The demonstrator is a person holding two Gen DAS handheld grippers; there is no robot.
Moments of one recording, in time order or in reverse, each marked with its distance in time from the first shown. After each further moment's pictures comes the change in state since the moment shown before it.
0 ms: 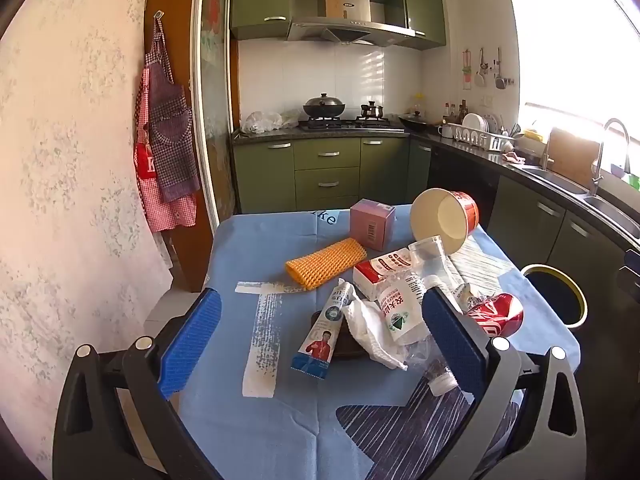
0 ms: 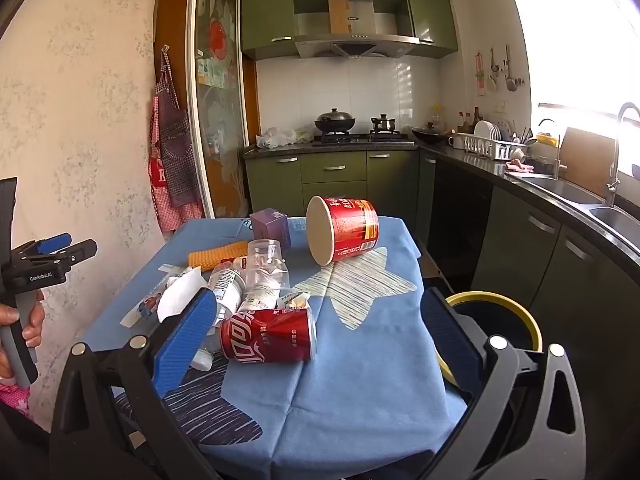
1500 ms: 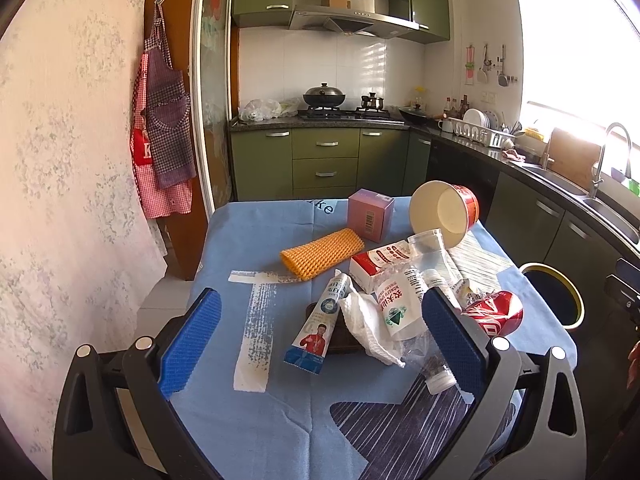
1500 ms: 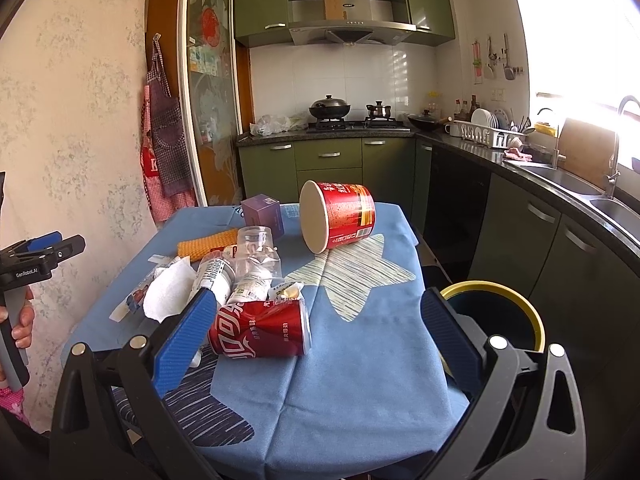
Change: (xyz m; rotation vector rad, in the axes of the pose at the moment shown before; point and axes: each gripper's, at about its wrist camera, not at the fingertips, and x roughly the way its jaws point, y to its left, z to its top) left arm 0.018 0.003 -0.003 -0.039 0.047 -0.027; right arm 0.021 -0.004 -0.006 0.012 0.047 -0.012
